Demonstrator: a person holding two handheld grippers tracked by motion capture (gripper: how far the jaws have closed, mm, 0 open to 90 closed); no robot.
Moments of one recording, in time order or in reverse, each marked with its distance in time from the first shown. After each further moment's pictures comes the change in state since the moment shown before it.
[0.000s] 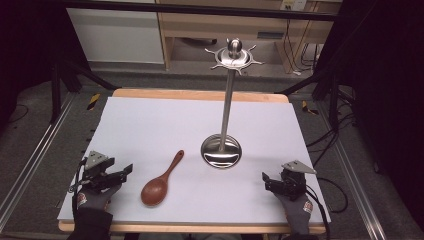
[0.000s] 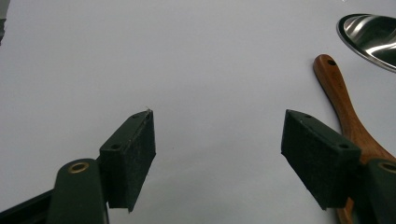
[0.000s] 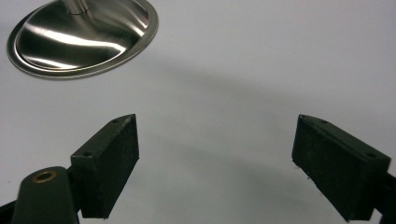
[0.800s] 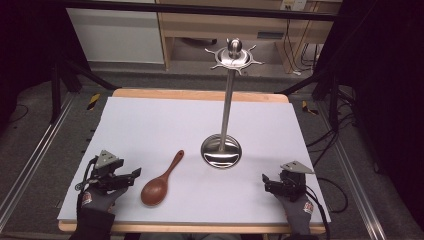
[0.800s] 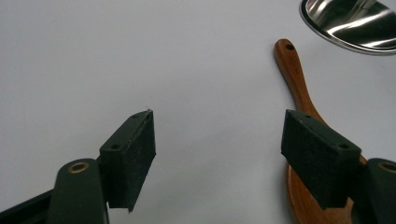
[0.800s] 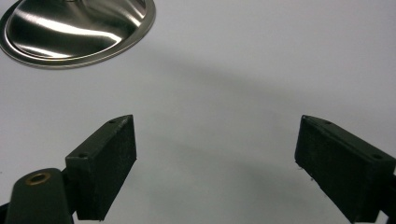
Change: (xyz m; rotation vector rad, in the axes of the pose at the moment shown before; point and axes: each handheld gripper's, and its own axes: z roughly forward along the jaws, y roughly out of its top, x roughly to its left) left arm -0.024 0.011 0.000 0.067 -0.070 0.078; right arm 0.002 -0.001 0.000 0.026 -0.023 -0.023
